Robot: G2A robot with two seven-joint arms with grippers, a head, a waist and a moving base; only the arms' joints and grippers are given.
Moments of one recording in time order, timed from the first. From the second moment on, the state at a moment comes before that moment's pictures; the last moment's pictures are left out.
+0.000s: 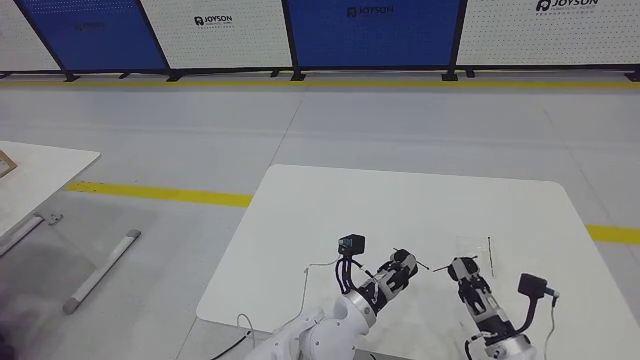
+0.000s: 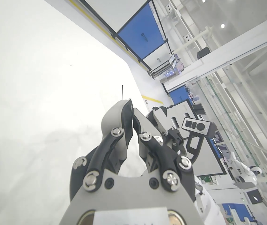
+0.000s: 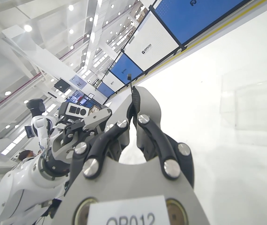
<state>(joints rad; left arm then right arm) 1.43 -1.28 -0.83 -1.74 0.27 0.13 0.05 -1.70 -1.10 1.21 -1.75 -0.40 -0.28 -0.11</state>
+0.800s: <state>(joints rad) 1.43 -1.28 -0.83 -1.74 0.27 0.13 0.05 -1.67 -1.12 1.20 -1.73 -0.42 -0.25 -0.14</state>
